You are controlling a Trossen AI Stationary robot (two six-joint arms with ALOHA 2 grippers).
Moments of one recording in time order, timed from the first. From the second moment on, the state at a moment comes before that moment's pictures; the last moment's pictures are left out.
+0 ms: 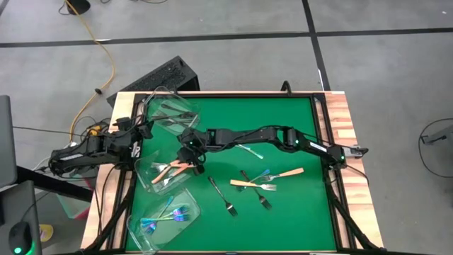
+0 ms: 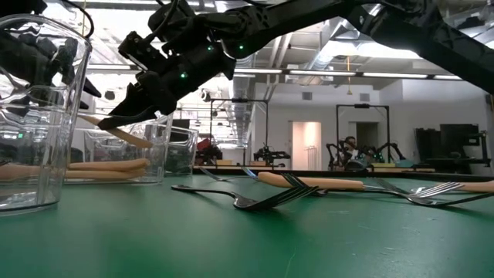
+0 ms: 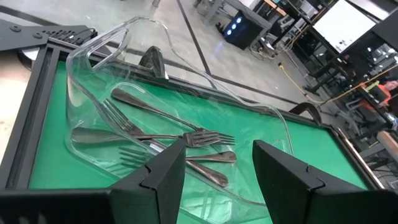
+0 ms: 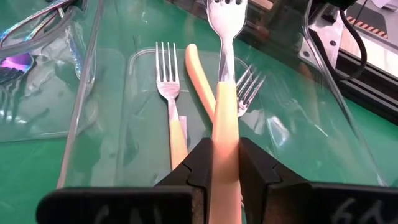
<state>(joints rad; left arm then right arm) 0.14 0.00 0.32 -0.86 -0.83 -1.06 -0.05 2.54 2.24 -0.33 -0.28 -0.50</state>
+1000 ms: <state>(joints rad) 0.14 0.00 0.32 -0.86 -0.83 -1.07 -0.05 2.53 2.24 -0.31 -0.26 -0.44</state>
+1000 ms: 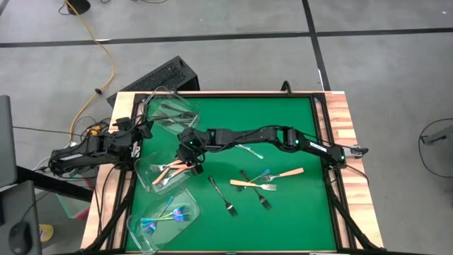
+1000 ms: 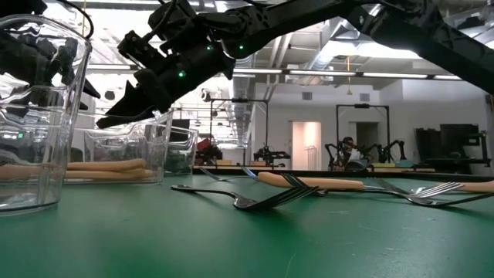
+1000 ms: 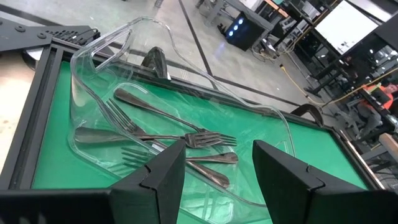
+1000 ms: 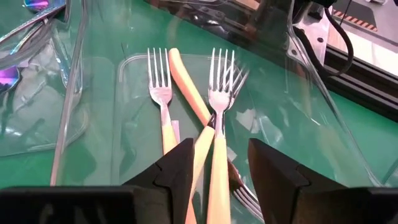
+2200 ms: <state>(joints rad) 0.14 0.00 0.32 -0.87 -0.84 -1.07 -0.07 2.47 2.36 -0.45 -0.22 -0.40</state>
